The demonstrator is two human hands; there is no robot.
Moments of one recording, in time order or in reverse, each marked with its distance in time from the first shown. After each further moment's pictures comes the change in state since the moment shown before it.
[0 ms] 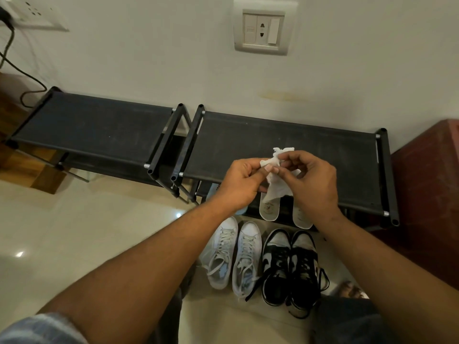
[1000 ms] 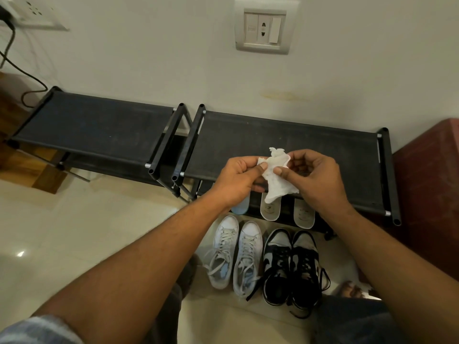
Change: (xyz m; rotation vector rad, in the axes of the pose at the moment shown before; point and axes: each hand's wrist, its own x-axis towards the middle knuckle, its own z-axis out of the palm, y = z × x) left_hand -0.002 0.010 -0.013 -0.091 -0.053 -0.100; right_hand 0.009 0.007 -0.010 0.114 -0.126 0.142
